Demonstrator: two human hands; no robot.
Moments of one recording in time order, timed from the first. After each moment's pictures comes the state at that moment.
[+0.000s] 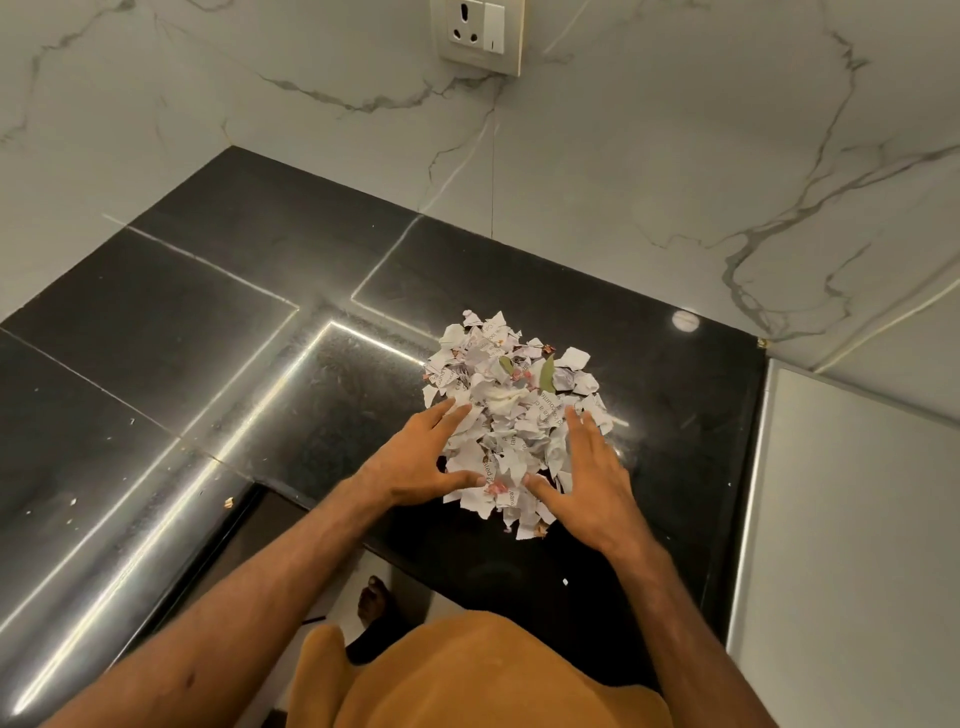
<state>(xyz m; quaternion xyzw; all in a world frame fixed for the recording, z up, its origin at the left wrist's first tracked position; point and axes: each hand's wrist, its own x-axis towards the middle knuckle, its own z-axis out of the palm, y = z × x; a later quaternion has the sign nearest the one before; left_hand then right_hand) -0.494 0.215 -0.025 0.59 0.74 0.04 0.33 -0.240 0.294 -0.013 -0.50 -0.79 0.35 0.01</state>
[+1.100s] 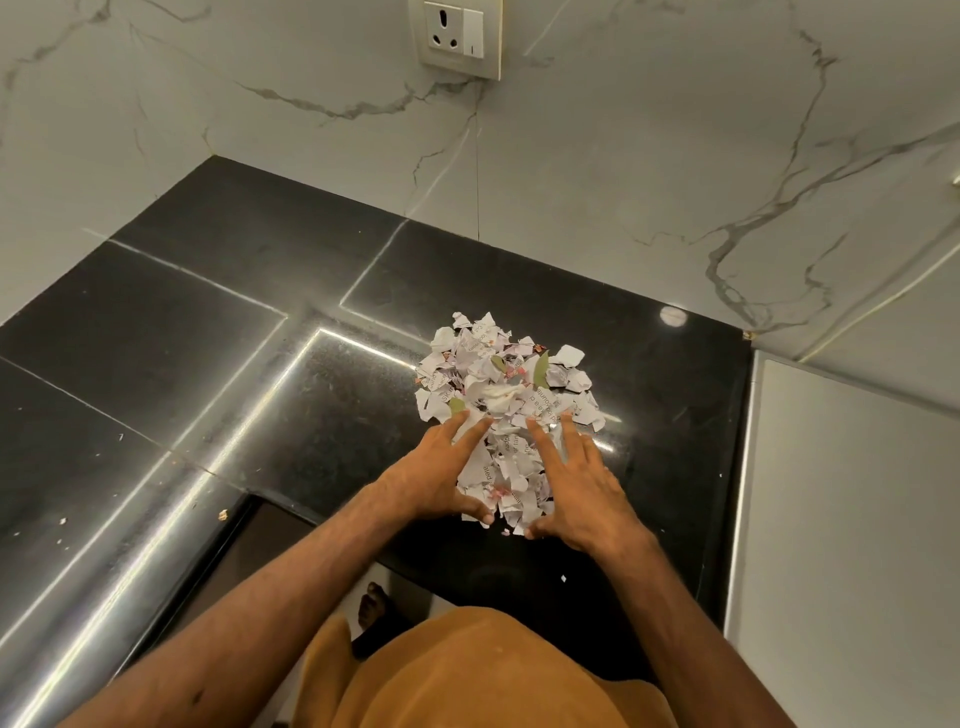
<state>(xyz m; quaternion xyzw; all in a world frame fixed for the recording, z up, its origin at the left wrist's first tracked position) -0.464 0.227 -0.013 0.62 0.70 -0.05 0.34 -0.252 0.290 0.008 -0.46 -0.84 0.25 -0.15</state>
